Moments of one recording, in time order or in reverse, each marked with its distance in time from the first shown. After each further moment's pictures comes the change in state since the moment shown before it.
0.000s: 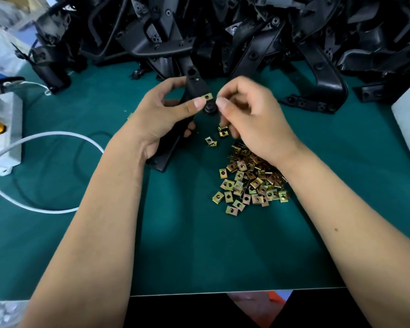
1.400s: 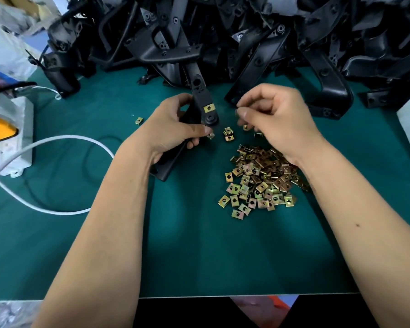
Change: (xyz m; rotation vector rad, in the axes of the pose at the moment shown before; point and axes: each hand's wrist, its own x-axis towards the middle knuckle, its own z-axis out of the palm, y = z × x) left_hand 0.004 -0.008 -0.005 0.235 -0.098 0.009; right_hand 0.007 0.019 -0.019 0.132 0.046 0.103
